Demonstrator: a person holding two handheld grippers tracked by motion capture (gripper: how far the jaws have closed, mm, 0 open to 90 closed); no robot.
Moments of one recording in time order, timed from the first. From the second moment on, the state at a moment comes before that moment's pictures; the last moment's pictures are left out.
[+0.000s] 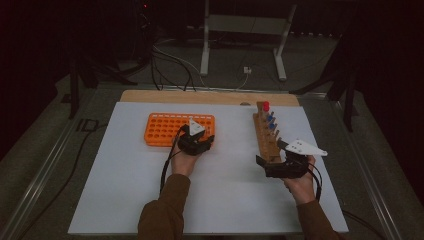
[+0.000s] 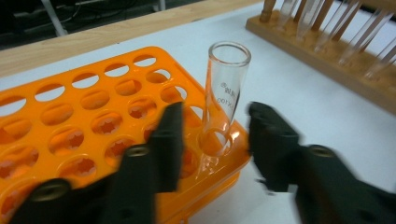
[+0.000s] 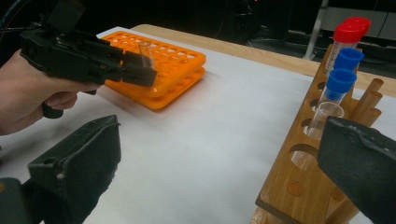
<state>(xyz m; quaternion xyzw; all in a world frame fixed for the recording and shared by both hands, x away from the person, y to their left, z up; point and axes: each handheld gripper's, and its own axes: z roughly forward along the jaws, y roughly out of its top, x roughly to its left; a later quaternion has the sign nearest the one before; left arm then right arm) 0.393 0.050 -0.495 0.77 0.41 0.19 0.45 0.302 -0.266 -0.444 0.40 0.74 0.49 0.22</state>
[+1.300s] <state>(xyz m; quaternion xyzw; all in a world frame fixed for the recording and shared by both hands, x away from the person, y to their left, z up) 0.307 0.145 -0.452 0.72 0.41 0.23 0.51 0.360 -0.280 -0.441 0.44 0.77 0.40 0.24</state>
